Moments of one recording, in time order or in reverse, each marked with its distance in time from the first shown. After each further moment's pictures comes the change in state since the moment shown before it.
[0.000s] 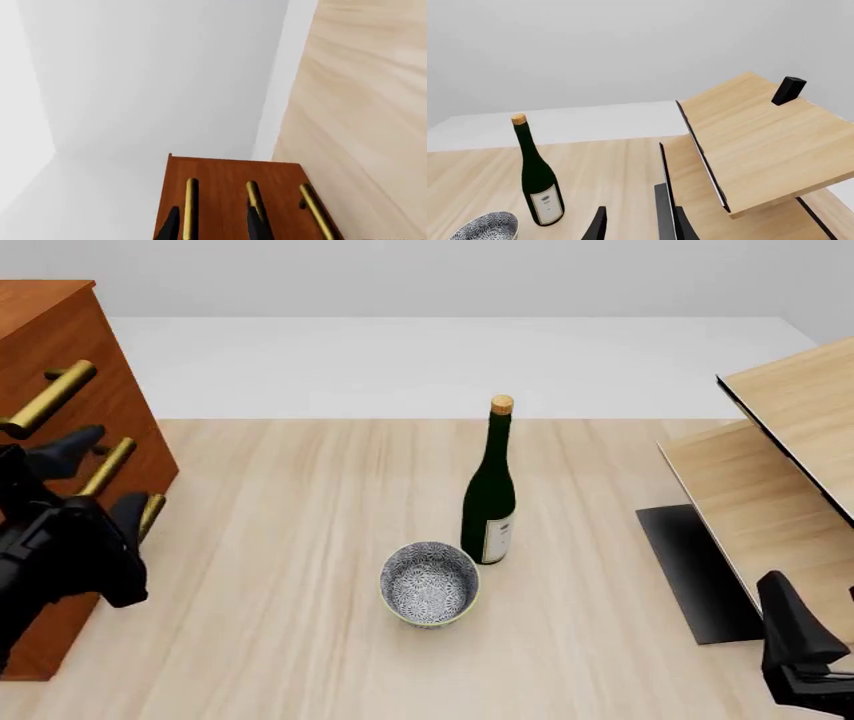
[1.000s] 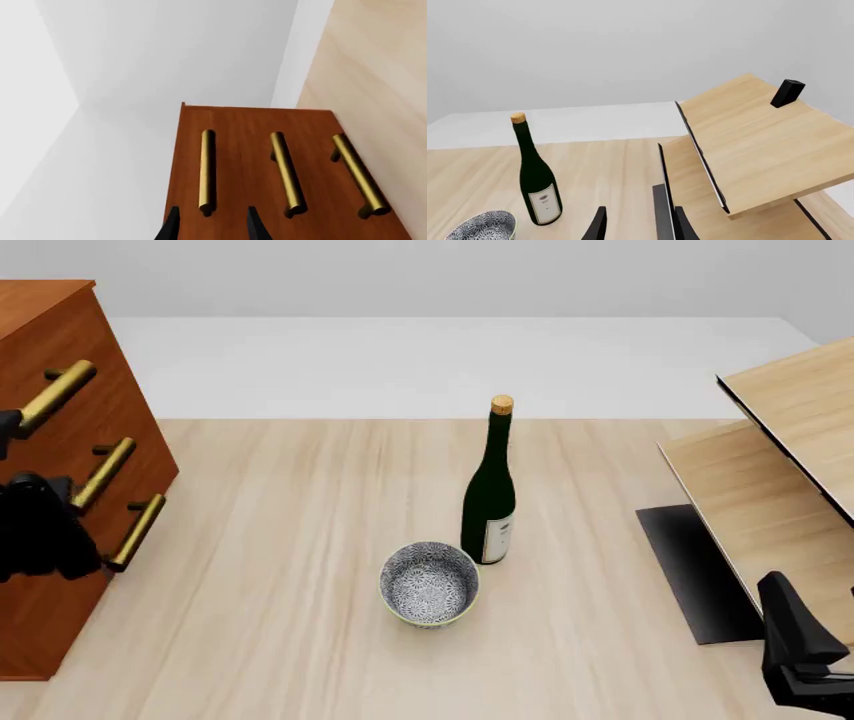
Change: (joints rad) left arm 0.229 0.053 -0.041 -0.047 0.070; right arm -0.002 -0.006 -0.001 0.005 -0.017
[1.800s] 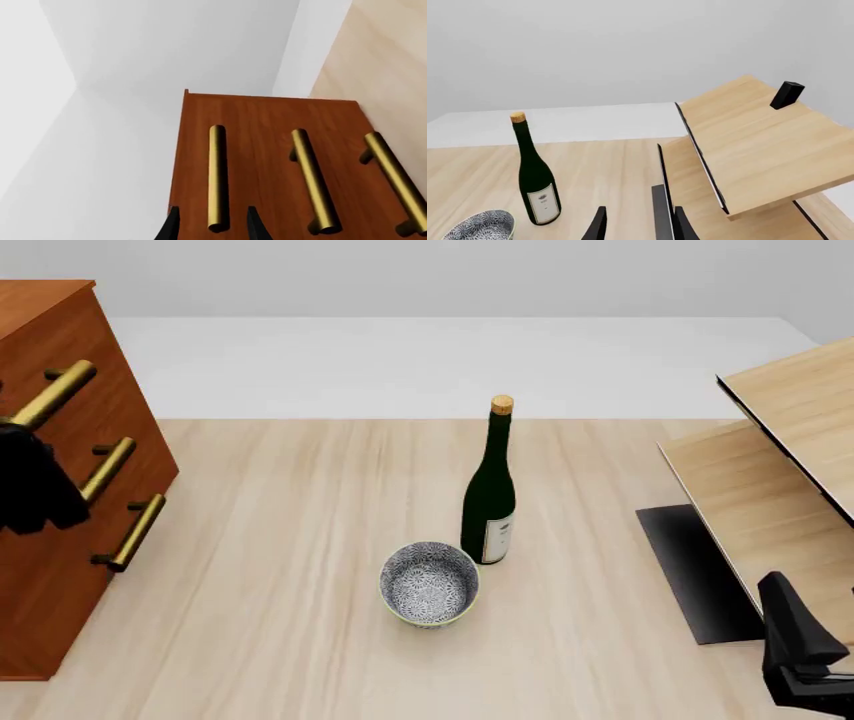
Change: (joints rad) left arm 0.080 0.194 -0.142 -0.056 -0.011; right arm 0.000 -0.001 0.000 -0.001 -0.010
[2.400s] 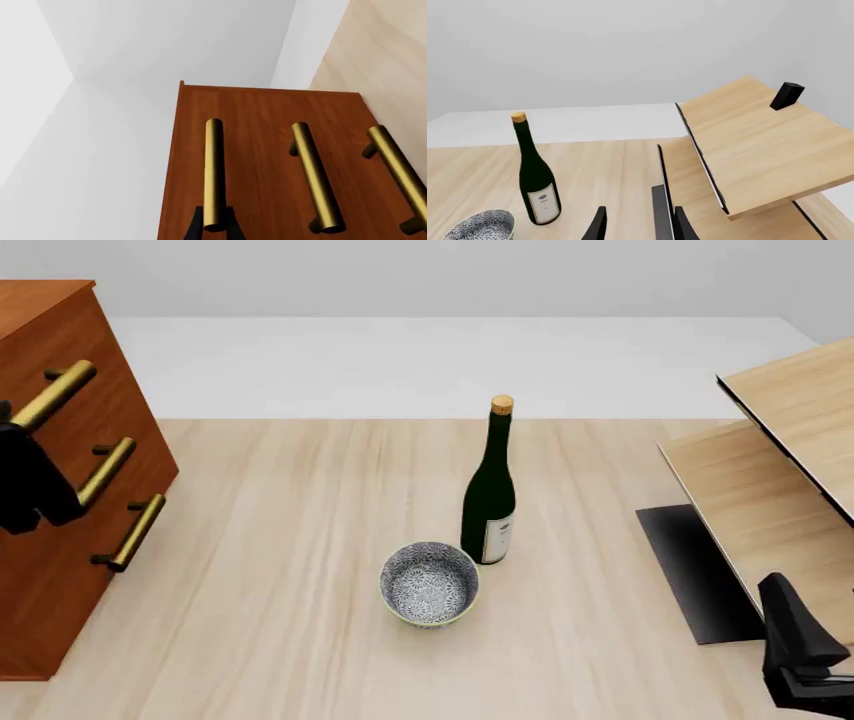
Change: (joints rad) left arm 0.037 0.042 -0.016 -0.017 -0.010; right arm 0.002 -0.014 0.000 0.010 -0.003
